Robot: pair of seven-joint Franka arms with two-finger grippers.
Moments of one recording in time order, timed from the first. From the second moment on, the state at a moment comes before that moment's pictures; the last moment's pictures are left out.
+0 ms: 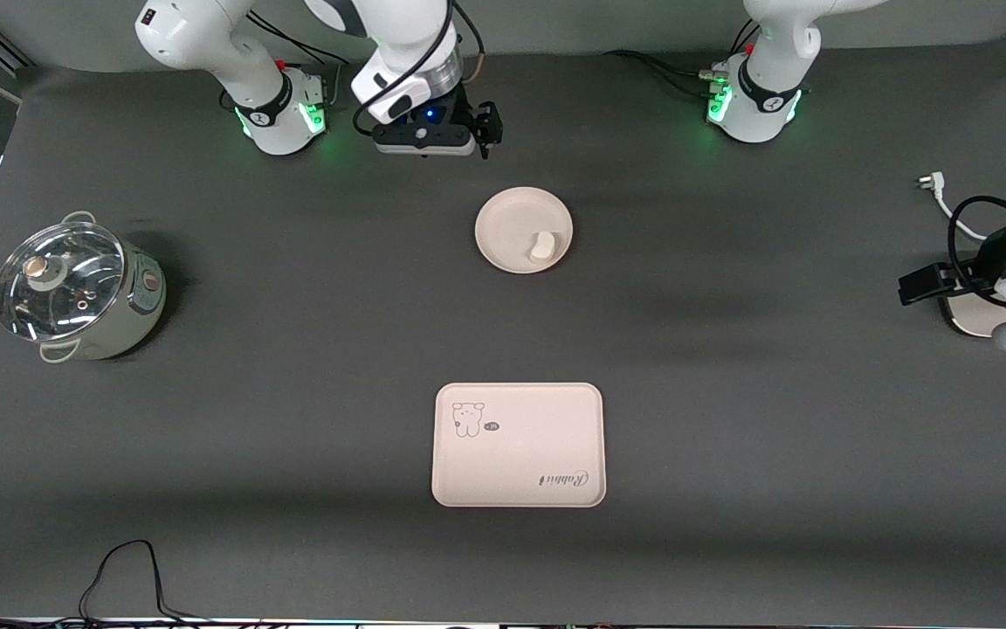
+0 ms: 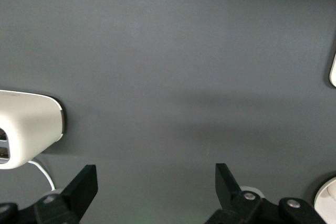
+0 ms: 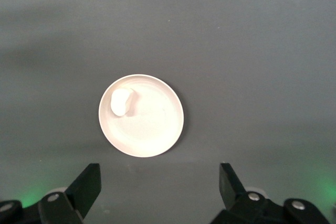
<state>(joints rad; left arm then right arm) 0.14 0.15 -0.17 -1.55 0.06 1.58 -0.11 1.03 -0.06 -0.15 -2.01 0.09 2.00 0.97</state>
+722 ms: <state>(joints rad) 0.05 0.11 -0.10 -1.60 0.09 1.68 -0.10 1.06 0.12 -0.14 -2.44 0.40 2.74 0.70</state>
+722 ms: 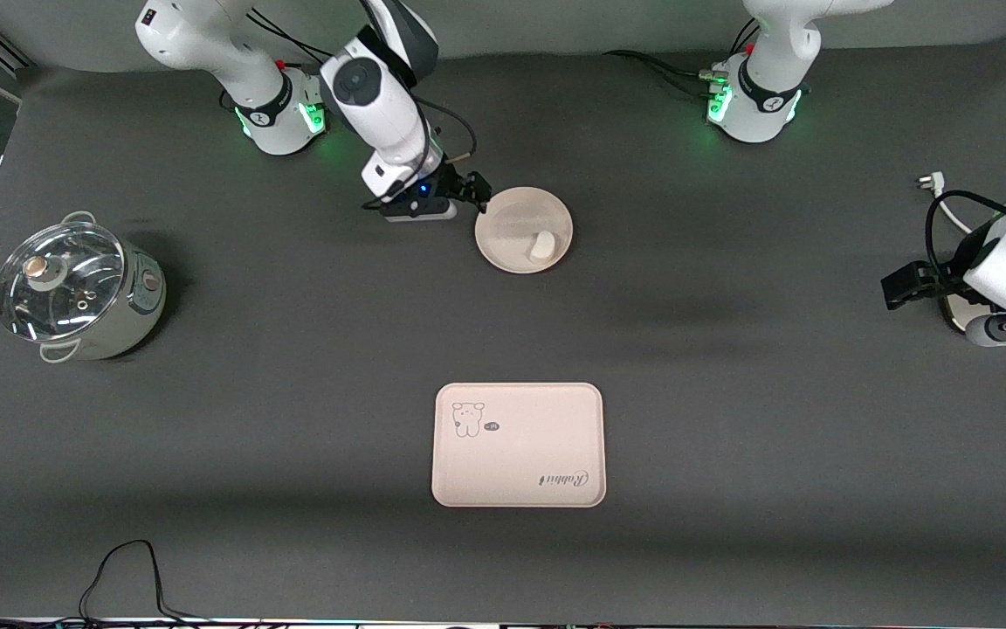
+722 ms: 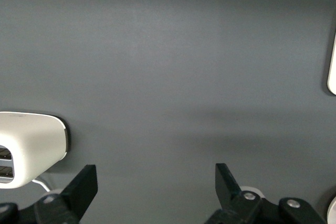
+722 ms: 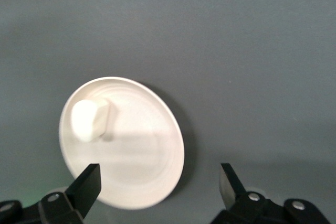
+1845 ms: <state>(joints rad) 0.10 0.07 -0.08 -1.57 0.09 1.60 -0.10 1.07 0.35 -0.04 -2.43 0.47 2.95 0.69</state>
